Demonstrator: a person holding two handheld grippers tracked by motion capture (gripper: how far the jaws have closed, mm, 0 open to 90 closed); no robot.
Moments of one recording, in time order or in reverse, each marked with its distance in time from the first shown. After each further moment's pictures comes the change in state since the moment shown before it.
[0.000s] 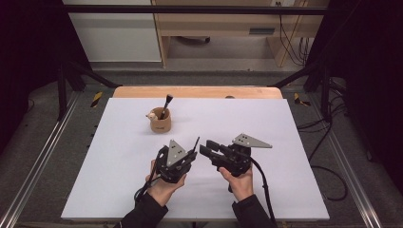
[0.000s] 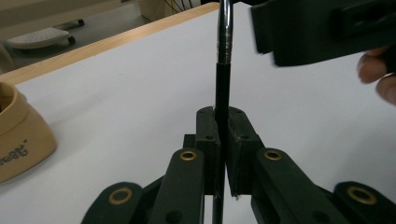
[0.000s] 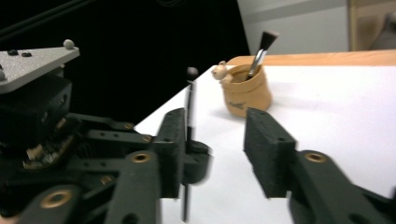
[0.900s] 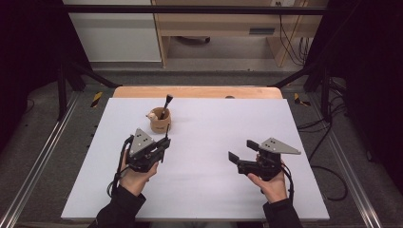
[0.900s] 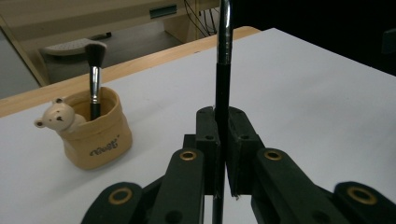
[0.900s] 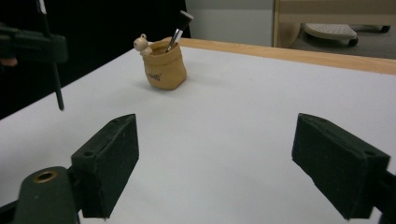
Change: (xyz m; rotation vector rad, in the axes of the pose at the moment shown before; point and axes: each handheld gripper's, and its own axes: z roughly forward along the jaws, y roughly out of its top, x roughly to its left) left arm 0.065 0.003 -0.043 -0.079 0.056 -0.051; right arm -0.038 -0.004 -0.060 0.065 -0.239 -0.148
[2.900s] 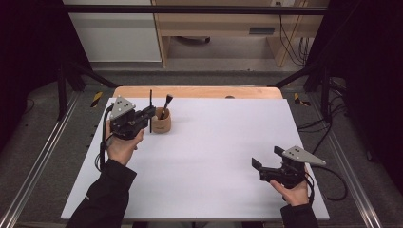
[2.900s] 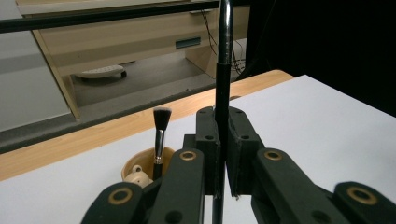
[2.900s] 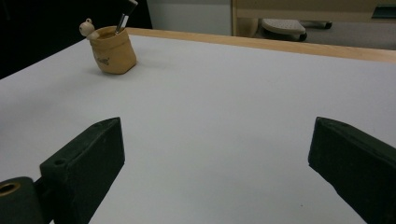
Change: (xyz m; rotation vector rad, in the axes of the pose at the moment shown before) left arm 0.060 0.056 0.007 -0.097 0.066 -0.049; right arm -0.037 -0.023 -0.042 0.017 -0.147 0.001
